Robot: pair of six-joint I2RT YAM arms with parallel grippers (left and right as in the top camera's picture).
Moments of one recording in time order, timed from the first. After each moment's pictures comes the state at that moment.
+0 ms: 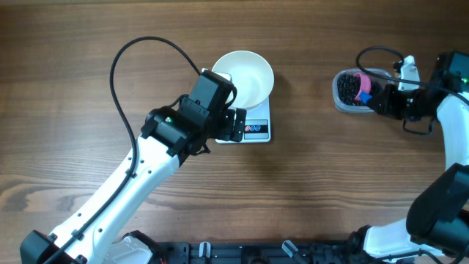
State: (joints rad) left arm -0.60 1.40 1.22 -0.85 -0.10 -0.34; right arm -0.40 1.69 1.26 -0.92 -0.53 -0.20
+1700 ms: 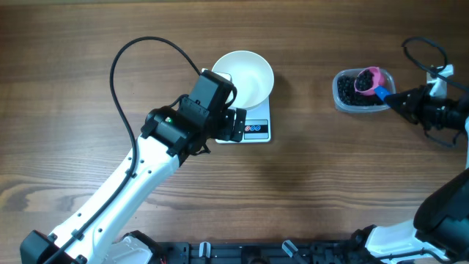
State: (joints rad) left arm -0.60 1.40 1.22 -0.85 -0.10 -0.34; right arm -0.61 1.70 1.26 -0.93 -0.84 -0.10
